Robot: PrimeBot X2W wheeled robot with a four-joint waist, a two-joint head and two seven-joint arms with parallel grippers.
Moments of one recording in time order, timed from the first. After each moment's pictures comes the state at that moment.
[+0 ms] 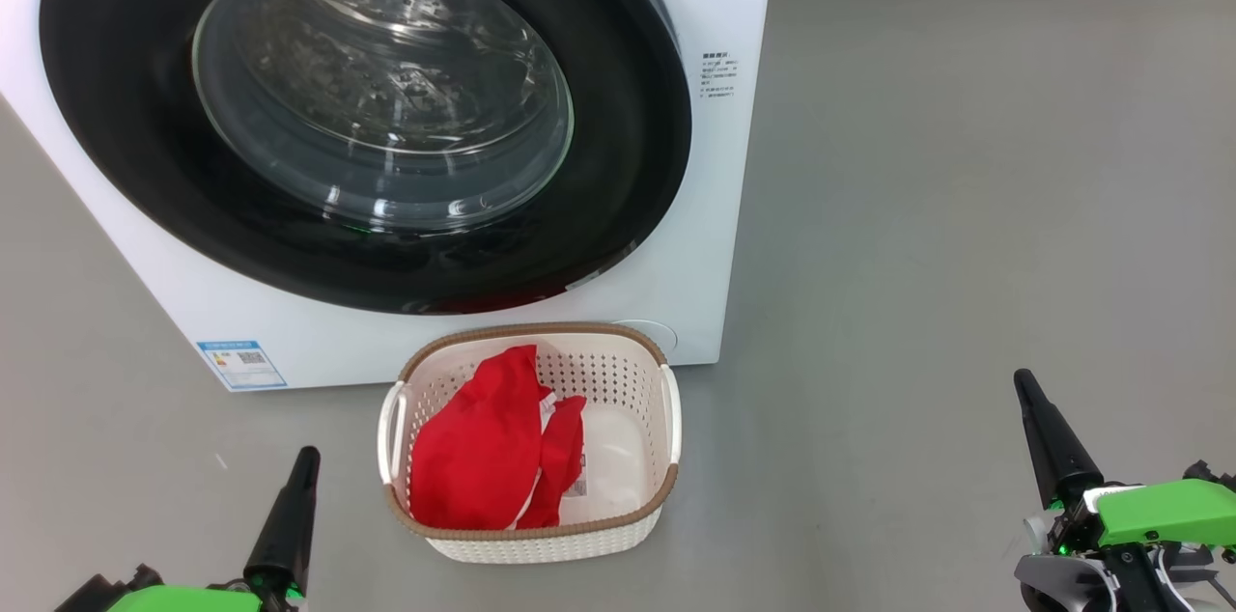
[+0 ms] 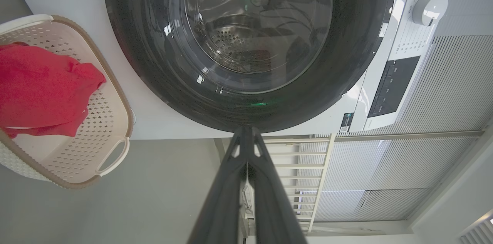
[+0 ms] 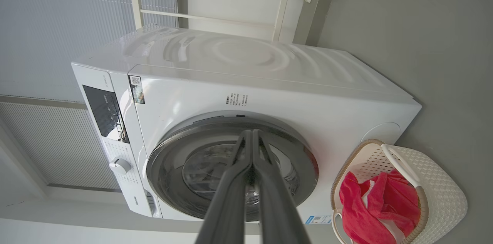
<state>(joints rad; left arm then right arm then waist) -0.07 0.04 0.08 0.27 -1.60 -0.12 0.11 -0.06 -0.05 -0.12 0.27 1.61 0.13 0.10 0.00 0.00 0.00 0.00</state>
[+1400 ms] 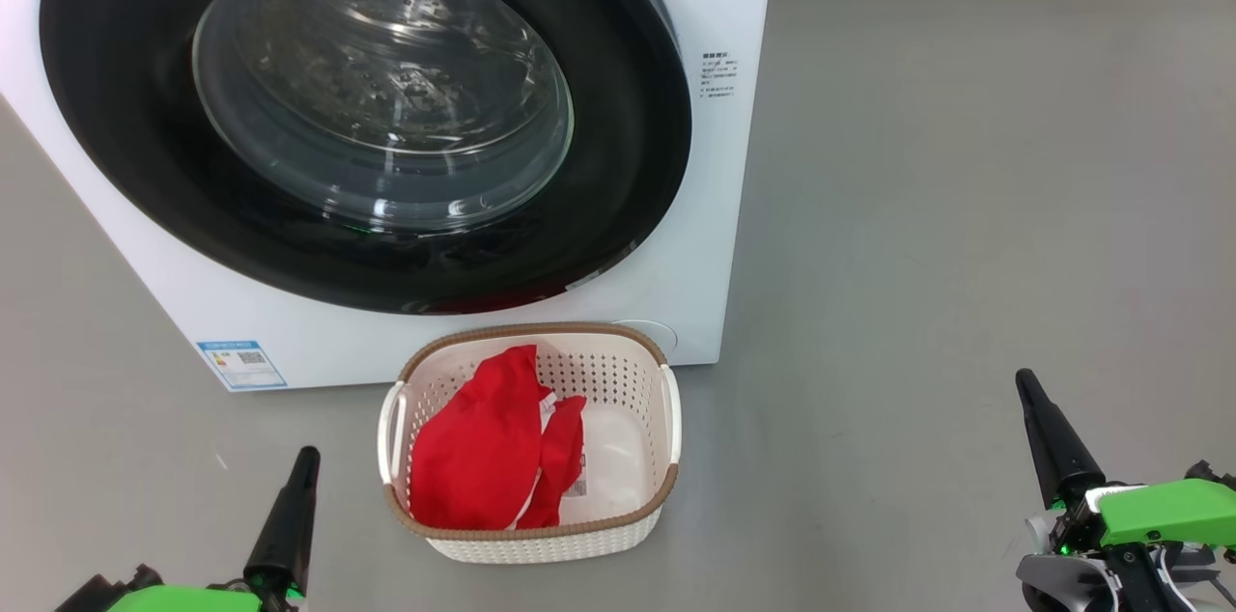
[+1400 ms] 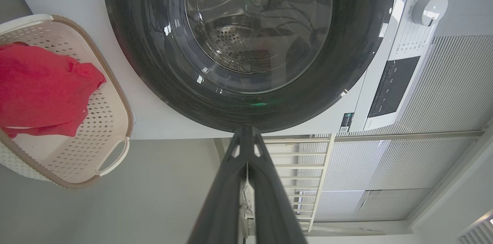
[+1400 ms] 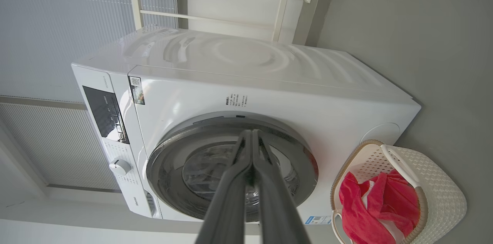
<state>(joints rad) -0.07 0.04 0.08 0.27 -1.60 -0.12 0.11 -0.06 -0.05 -0.12 0.27 1.61 0.13 0.10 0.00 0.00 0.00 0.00</state>
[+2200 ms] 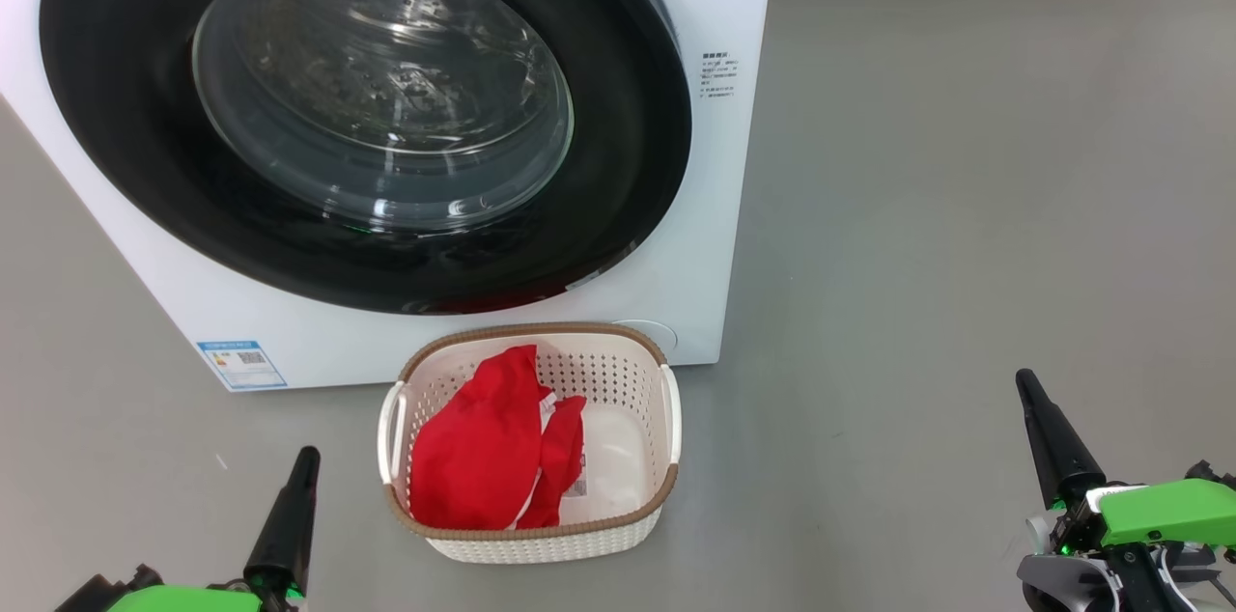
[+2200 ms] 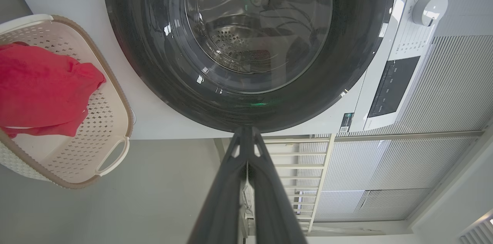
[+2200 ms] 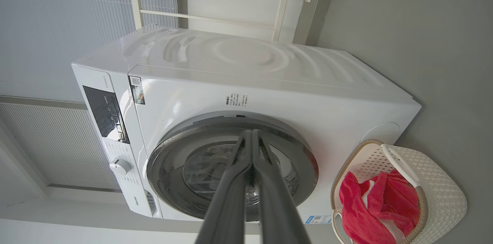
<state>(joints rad) -0.07 0.04 0.08 0.27 -1.60 -0.12 0.11 -0.06 -0.05 -0.13 0.27 1.61 0.13 0.11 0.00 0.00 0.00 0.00</state>
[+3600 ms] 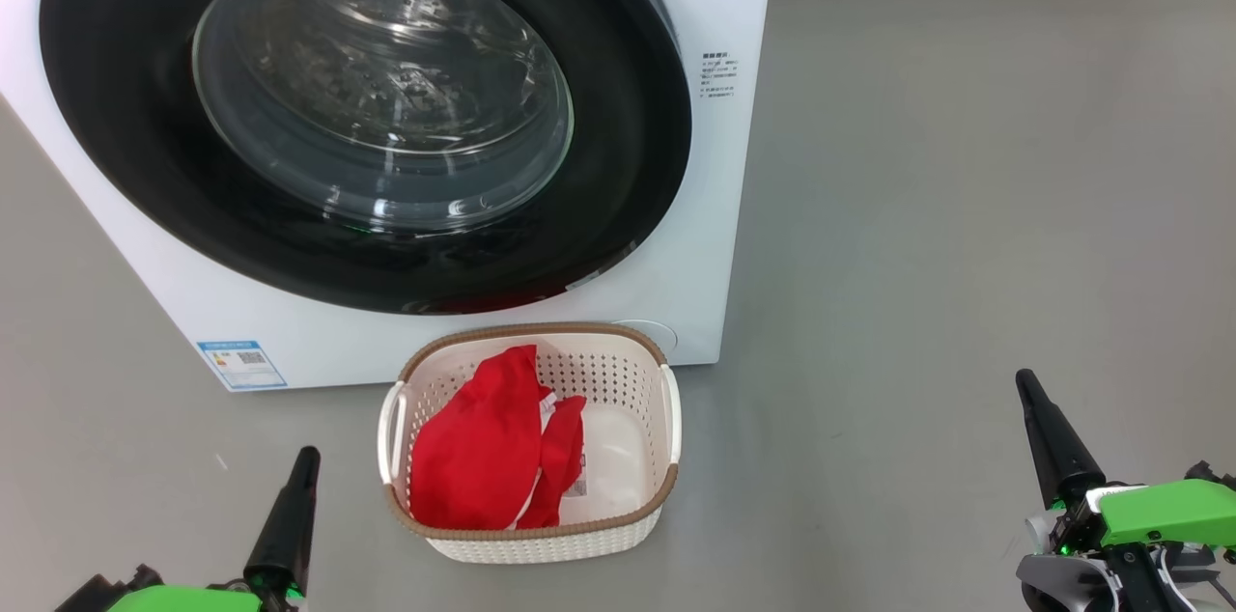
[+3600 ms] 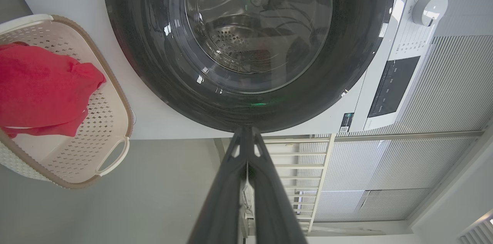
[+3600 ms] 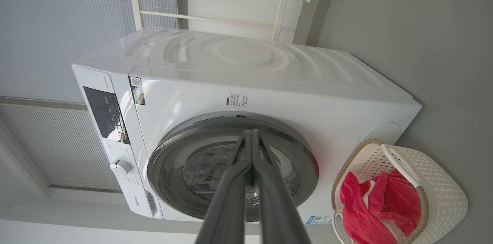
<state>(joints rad) -0.07 0.04 0.08 0.27 -1.60 -0.12 0.11 -0.06 -0.04 -0.13 0.27 1.61 0.13 0.11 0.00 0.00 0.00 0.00</state>
